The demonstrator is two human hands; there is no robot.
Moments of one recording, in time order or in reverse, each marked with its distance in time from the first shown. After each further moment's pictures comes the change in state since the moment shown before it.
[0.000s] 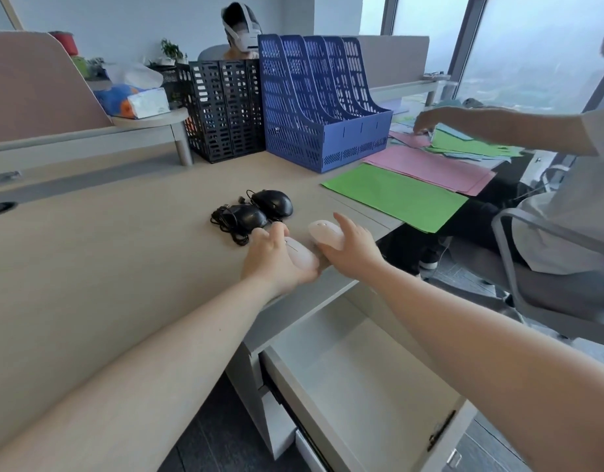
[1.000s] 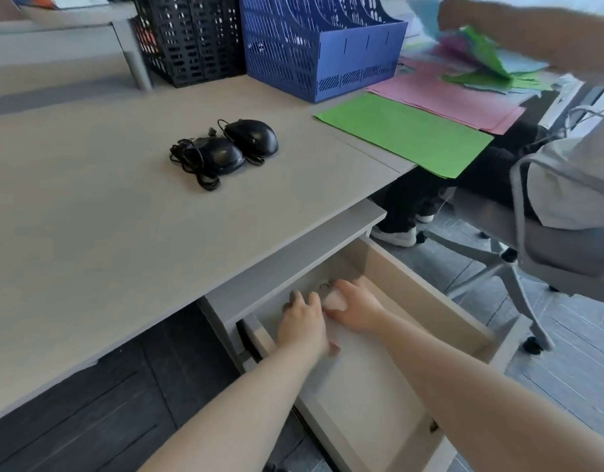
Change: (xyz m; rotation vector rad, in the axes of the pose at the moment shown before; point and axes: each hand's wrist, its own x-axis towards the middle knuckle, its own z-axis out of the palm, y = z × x) left_hand -0.058 -0.036 0.179 0.244 -0.466 -0.095; right_hand -0.055 0.130 0.120 -0.101 -0.452 0.230
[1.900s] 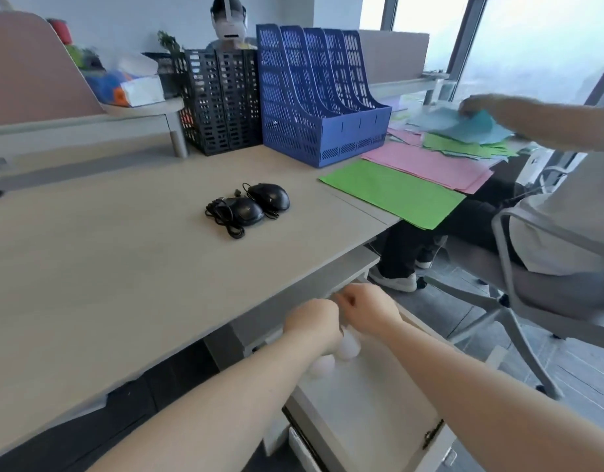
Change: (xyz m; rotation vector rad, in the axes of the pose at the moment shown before) left_hand -0.053 0.031 -0.106 0.124 0.061 0.140; right_hand -0.047 -0.052 -0.071 -0.104 0.345 -0.119
